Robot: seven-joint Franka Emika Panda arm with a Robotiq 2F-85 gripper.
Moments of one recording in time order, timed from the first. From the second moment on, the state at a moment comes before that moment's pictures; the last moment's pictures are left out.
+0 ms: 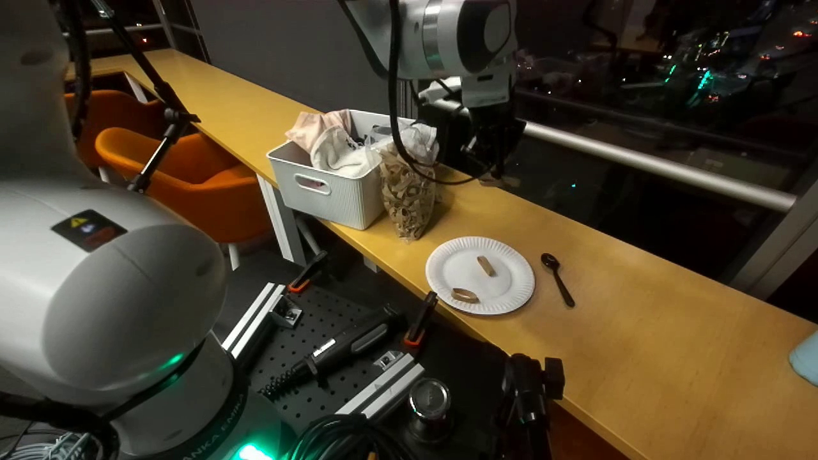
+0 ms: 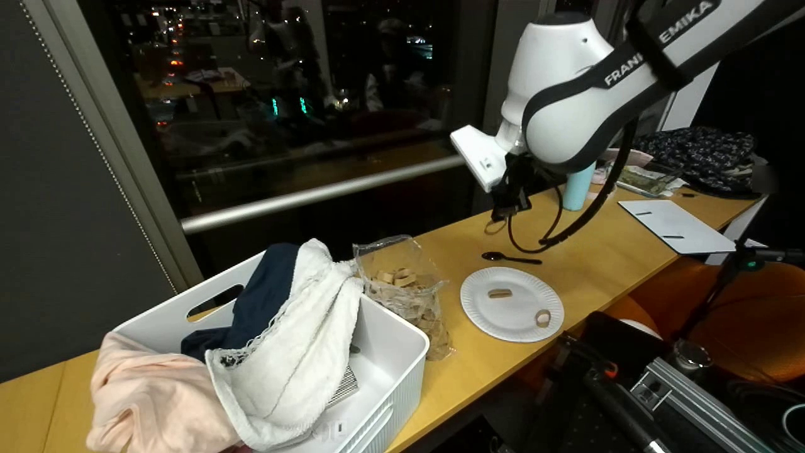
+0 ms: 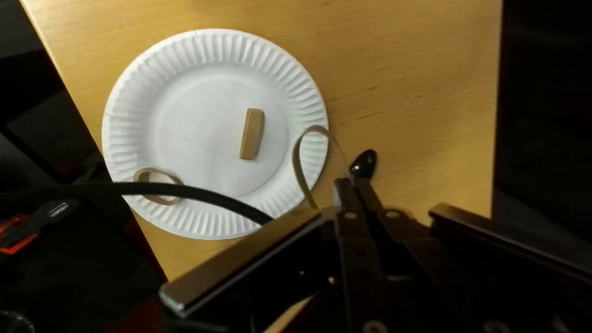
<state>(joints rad) 0.09 0.10 -0.33 -2.30 -0.22 2.62 2.01</state>
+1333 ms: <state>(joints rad) 0.16 0.15 0.05 -2.07 -0.29 2.42 1.91</state>
